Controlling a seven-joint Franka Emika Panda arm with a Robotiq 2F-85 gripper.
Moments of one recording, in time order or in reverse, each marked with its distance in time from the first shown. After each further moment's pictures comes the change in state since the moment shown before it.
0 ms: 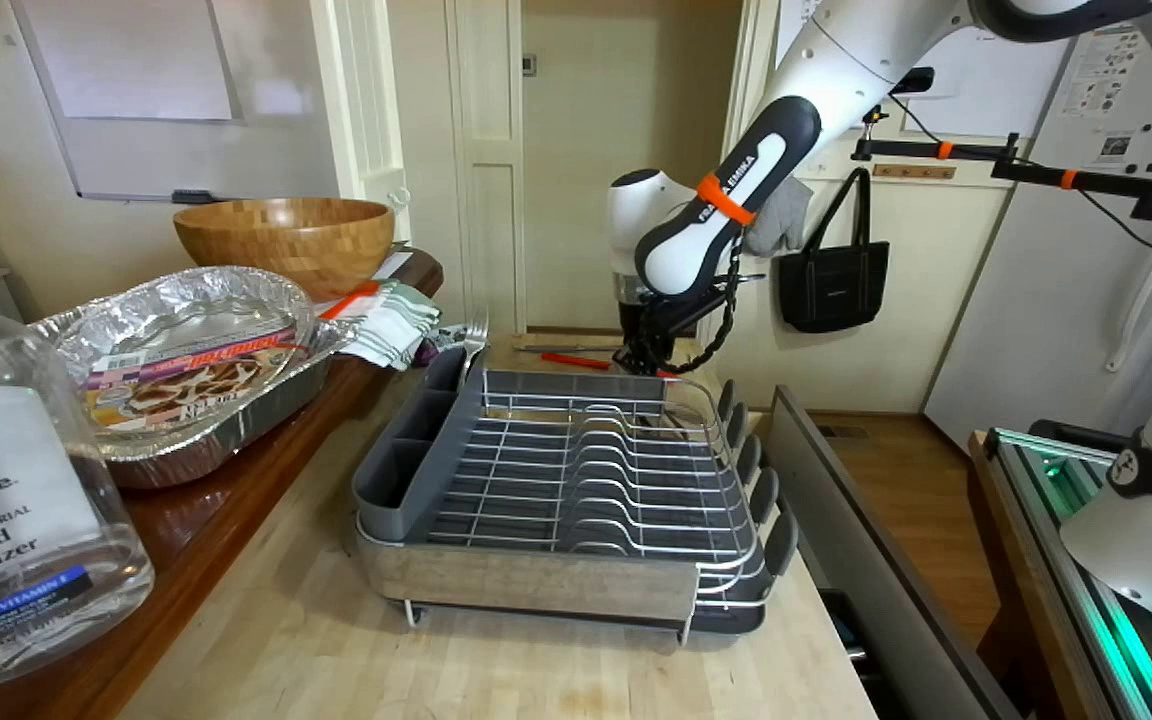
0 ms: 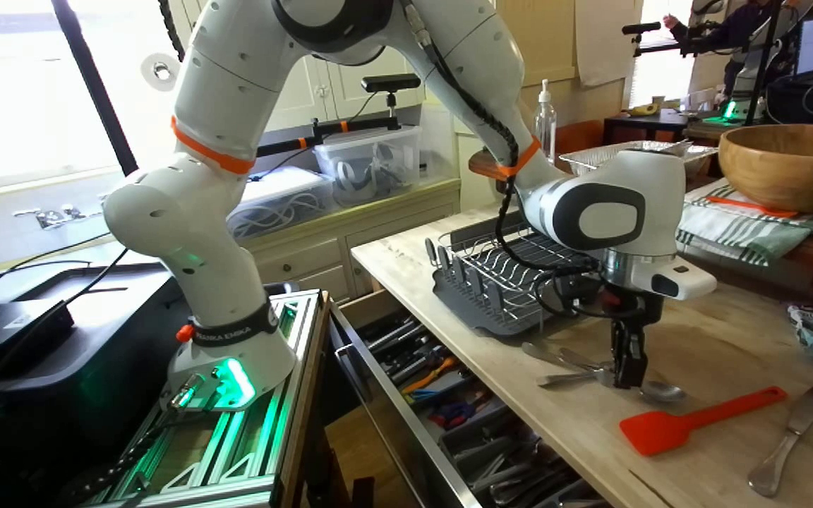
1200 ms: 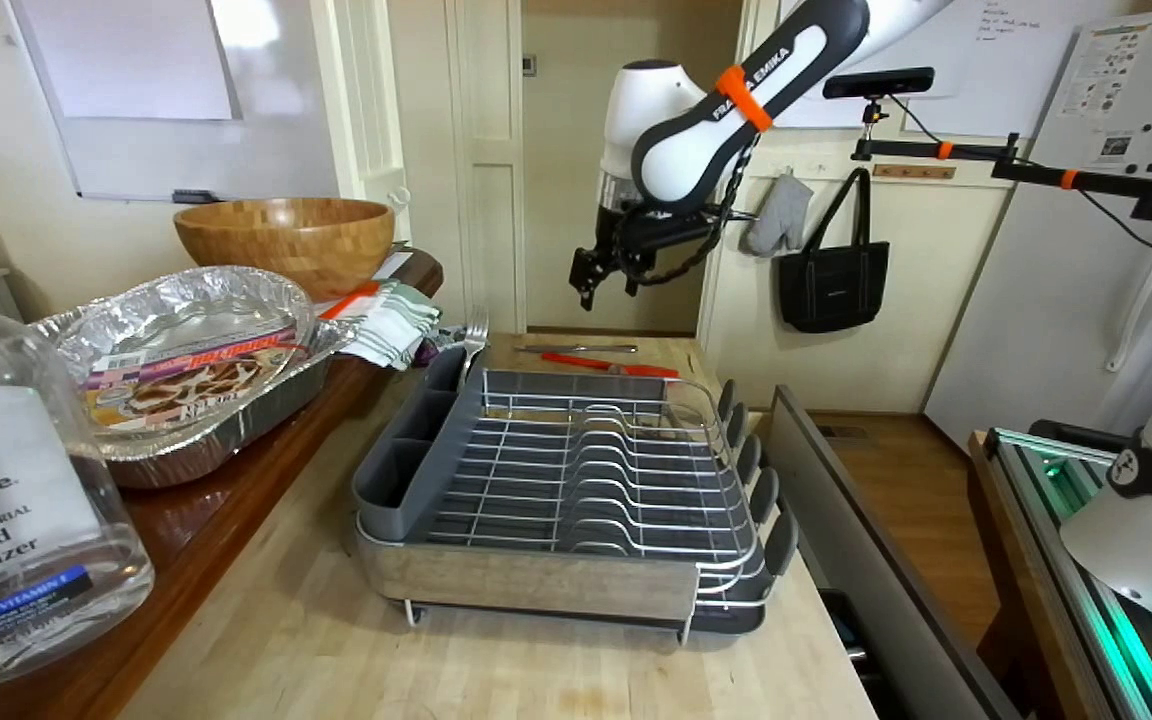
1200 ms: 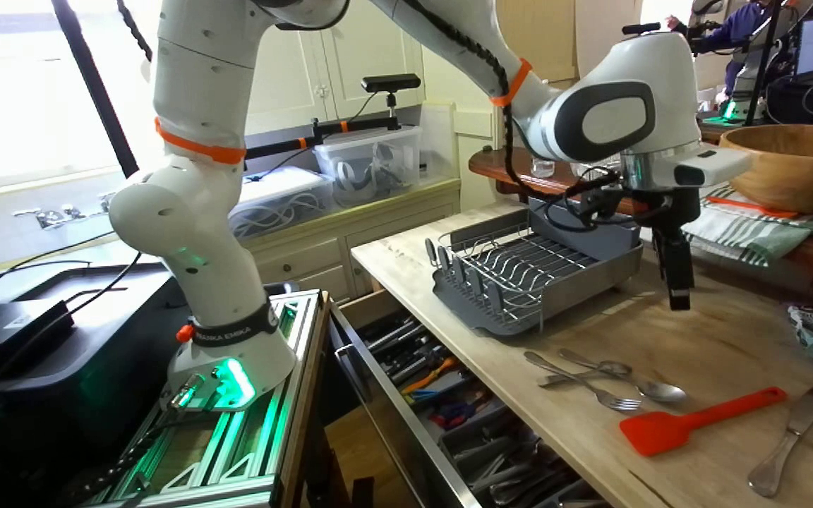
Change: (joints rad) arm 0.067 -0.214 -0.039 -0.006 0.033 0.040 0.081
